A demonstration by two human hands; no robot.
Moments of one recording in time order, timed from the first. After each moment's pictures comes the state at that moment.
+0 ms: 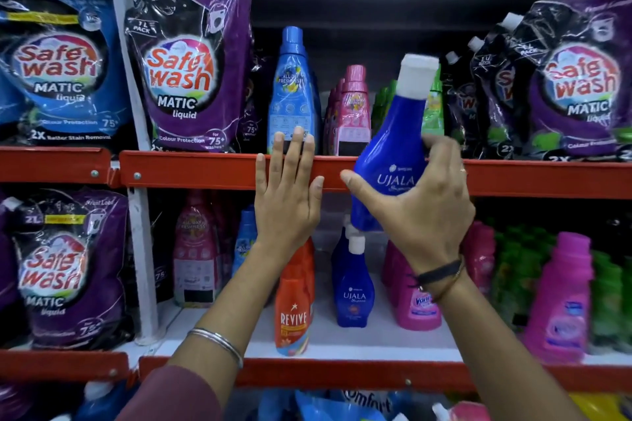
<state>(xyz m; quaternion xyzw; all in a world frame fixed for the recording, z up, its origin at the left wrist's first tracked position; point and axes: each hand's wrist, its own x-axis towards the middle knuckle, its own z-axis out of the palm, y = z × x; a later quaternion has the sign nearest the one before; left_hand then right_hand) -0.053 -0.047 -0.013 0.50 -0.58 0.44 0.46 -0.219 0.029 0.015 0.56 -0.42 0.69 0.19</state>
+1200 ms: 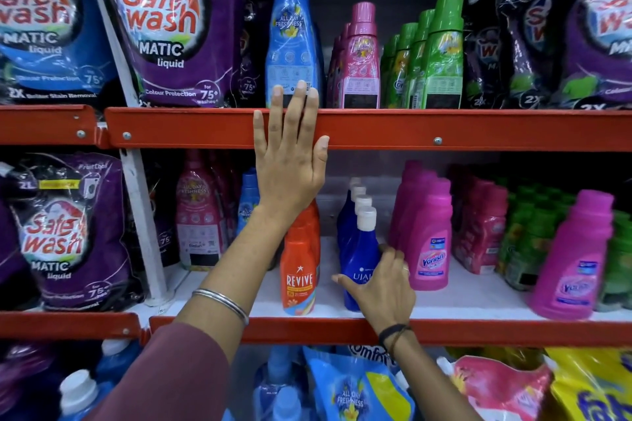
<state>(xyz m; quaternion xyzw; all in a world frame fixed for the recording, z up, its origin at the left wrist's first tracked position) -0.052 -0.055 -0.018 0.48 -0.58 0.46 0.48 -0.199 -0.056 -0.185 0.62 -0.63 0.46 0.01</state>
